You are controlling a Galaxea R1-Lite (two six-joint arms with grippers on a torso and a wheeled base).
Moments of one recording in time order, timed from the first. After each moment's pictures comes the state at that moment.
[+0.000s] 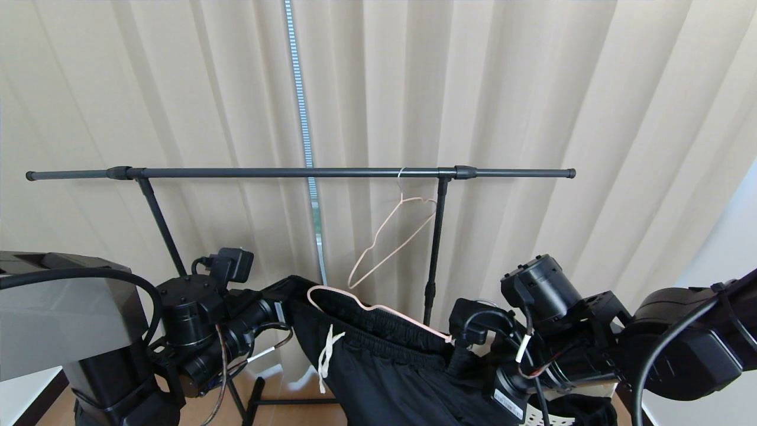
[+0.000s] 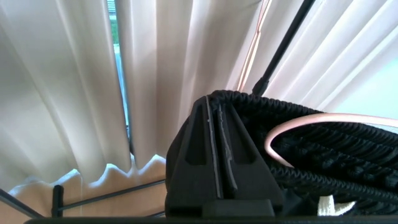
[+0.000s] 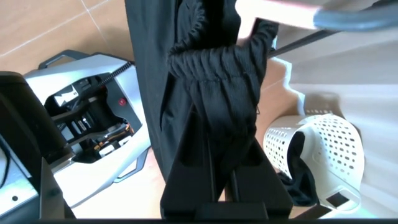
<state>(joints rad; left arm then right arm) -0.34 2.11 -0.36 -1.57 0.00 -0.16 0.61 1.84 -0.82 0.00 0.13 -0.35</state>
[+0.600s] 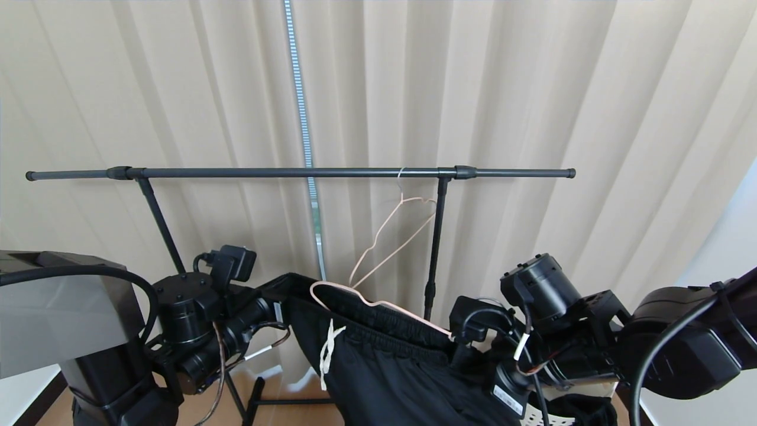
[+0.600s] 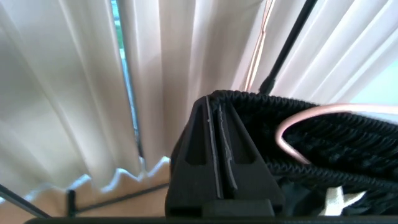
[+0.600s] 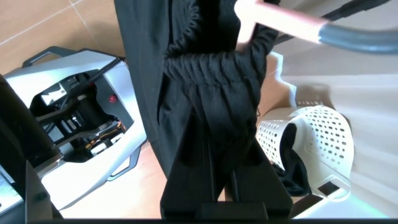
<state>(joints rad) -0.32 2.11 -0.37 -1.57 -0.01 -0.05 0.61 1.84 -0.82 0.00 0.08 -0.35</state>
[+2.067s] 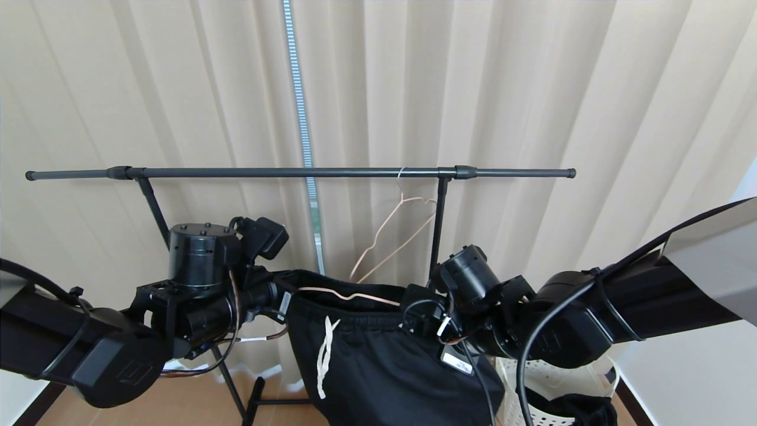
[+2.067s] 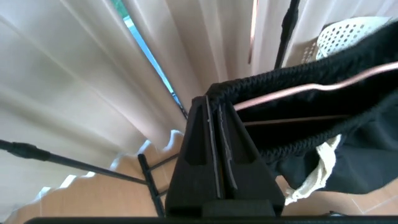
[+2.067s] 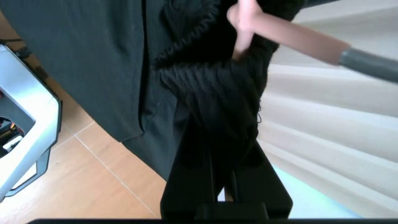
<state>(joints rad) -0.40 1.83 -0.65 -0.73 0.05 0.21 0.70 2.06 -1.10 0.02 -0.31 -0.47</state>
